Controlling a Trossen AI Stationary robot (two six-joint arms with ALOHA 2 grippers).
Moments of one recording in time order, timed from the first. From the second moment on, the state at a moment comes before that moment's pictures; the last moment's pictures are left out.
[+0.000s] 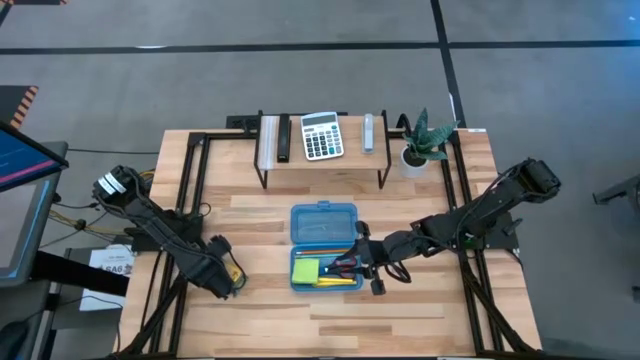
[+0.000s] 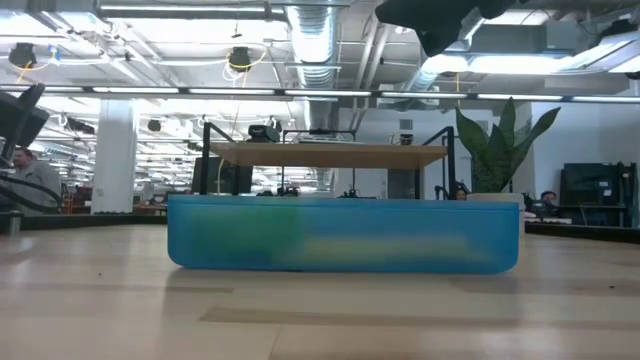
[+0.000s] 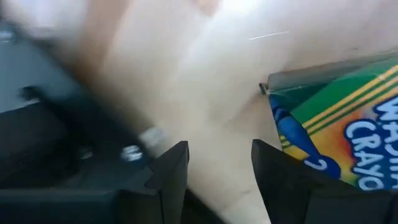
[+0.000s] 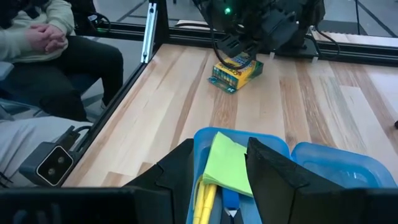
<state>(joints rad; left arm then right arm) -0.76 1.47 0.69 -1.10 0.00 -1.44 0.40 1.43 0.83 0.21 0.18 0.10</state>
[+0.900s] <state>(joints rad) -0.76 1.47 0.87 -0.82 -0.21 -1.14 0.40 1.43 0.83 0.21 0.18 0.10</state>
